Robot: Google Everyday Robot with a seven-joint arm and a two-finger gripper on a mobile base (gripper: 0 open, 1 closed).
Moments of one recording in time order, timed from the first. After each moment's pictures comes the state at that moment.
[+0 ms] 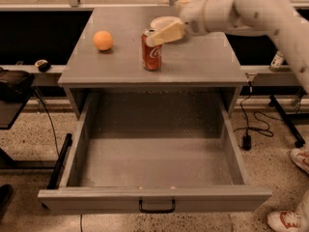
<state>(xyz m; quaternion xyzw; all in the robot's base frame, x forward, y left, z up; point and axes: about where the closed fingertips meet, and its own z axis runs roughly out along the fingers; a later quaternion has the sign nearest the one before) 0.740 -0.040 0.969 -0.46 0.67 0.19 0.55</state>
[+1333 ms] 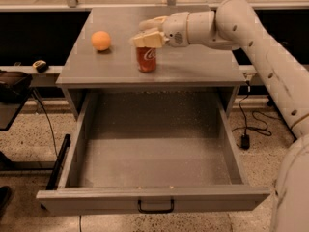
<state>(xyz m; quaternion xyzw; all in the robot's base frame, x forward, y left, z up) 0.734 0.028 0.941 -0.48 0.61 0.33 0.54</state>
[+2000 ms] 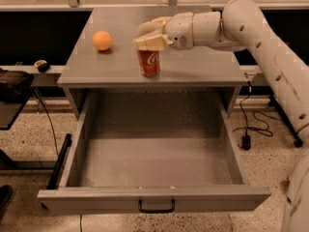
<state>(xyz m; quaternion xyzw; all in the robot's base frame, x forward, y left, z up) 0.703 0.024 0.947 -0.53 0.57 0.33 0.54</state>
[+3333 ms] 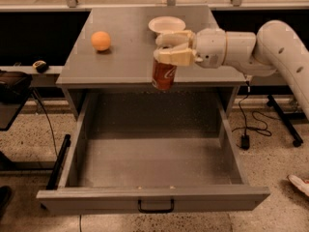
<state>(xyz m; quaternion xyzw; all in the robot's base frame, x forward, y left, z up) 0.624 -0.032 0.957 -0.51 0.50 0.40 0.57</state>
